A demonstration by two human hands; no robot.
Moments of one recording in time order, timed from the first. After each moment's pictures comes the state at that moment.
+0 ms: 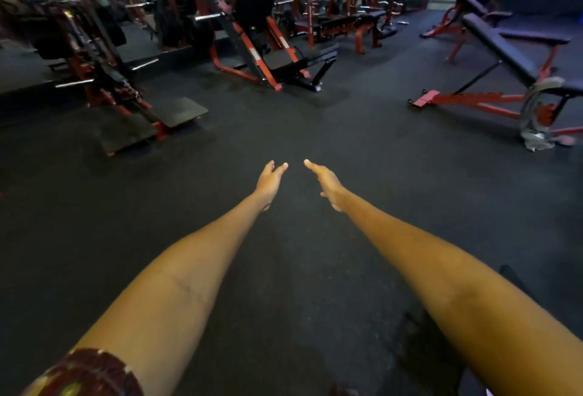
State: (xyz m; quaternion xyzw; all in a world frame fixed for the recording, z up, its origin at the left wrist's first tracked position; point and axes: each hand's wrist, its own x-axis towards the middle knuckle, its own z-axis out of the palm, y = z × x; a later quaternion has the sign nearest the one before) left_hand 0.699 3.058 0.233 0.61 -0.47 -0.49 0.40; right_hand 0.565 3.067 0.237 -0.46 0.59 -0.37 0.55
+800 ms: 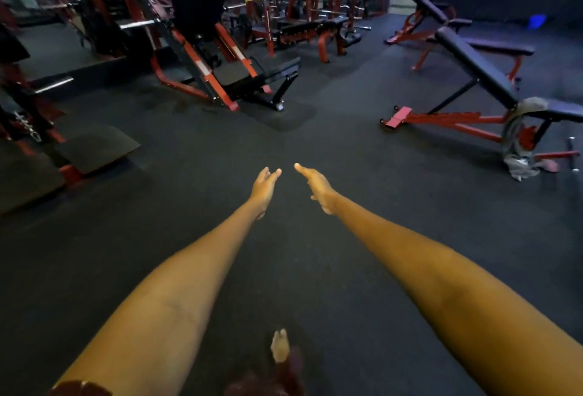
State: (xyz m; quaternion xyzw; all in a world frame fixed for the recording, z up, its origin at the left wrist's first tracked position) left_hand 0.522 2.519 0.211 0.58 -0.48 -0.53 0.39; right_hand 0.397 2.535 0.222 -0.44 0.62 -0.38 0.53
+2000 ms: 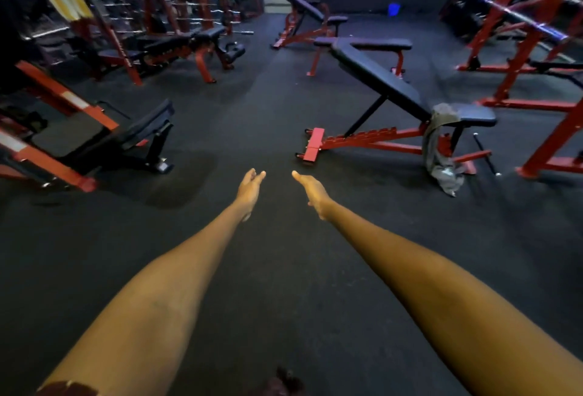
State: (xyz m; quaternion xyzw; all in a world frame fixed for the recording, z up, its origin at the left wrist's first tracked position) left_hand 0.063 1.803 0.207 0.49 -0.59 -0.58 0.29; right_hand -0.060 1.878 0.203 -0.29 0.71 -0.48 0.43
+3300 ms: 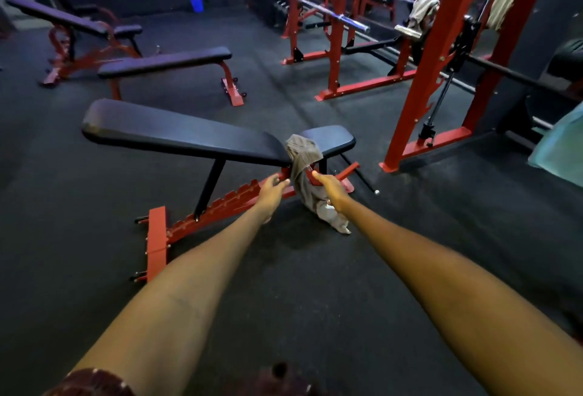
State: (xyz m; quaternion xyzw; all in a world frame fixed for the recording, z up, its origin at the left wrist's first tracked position) left_hand -0.835 1.558 0.178 0.29 -0.74 -0.61 0.02; right_hand -0.888 1.683 0.185 0.01 0.76 -0.60 0.26
